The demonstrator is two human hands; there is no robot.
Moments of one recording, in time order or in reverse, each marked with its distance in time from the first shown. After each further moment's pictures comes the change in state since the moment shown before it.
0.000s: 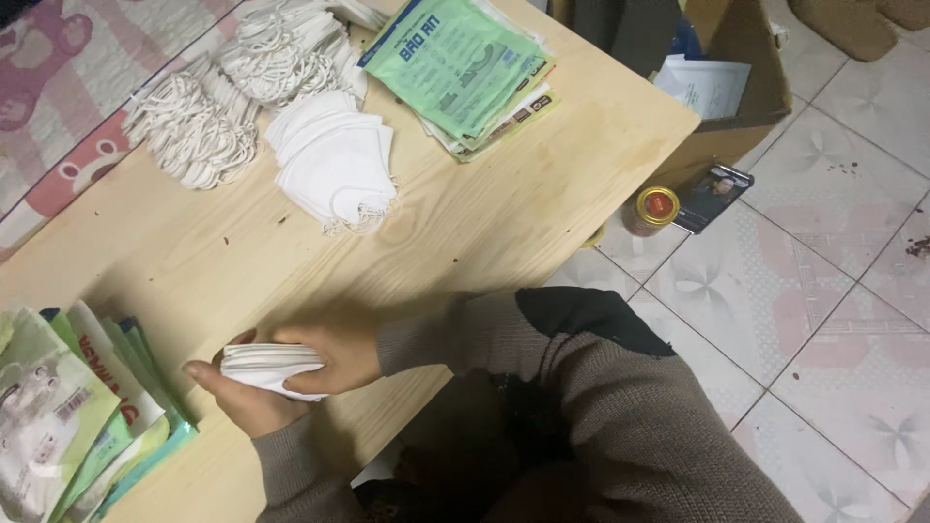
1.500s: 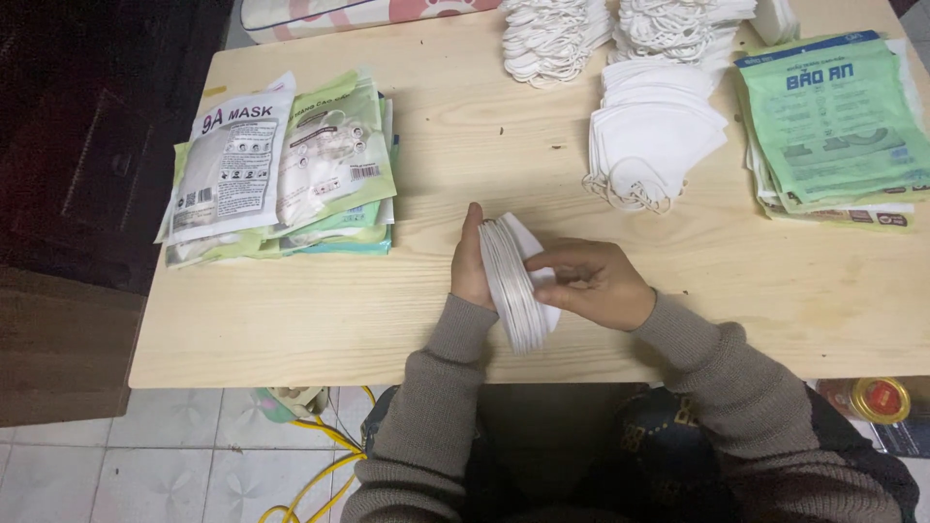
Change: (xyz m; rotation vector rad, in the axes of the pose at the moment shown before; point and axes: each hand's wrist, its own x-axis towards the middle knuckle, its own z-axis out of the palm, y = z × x) left_hand 0.018 -0.011 -0.008 -0.583 0.541 0.008; right_hand -0.004 -0.023 -0.048 0.035 -0.106 -0.083
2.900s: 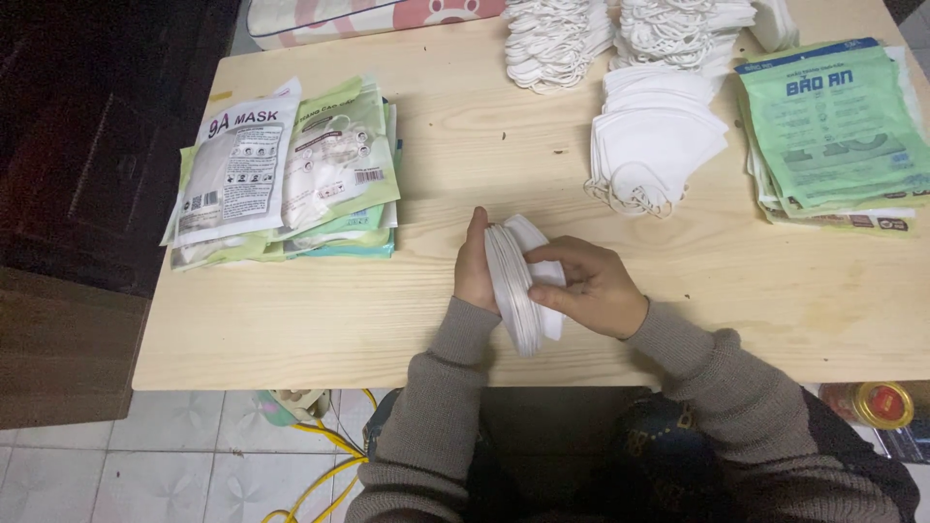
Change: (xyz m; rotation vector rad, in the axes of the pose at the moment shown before) left_hand 0.012 -0.018 -0.003 0.064 -0.233 -0.185; right_hand 0.003 -0.002 0.012 -0.059 0.097 0.034
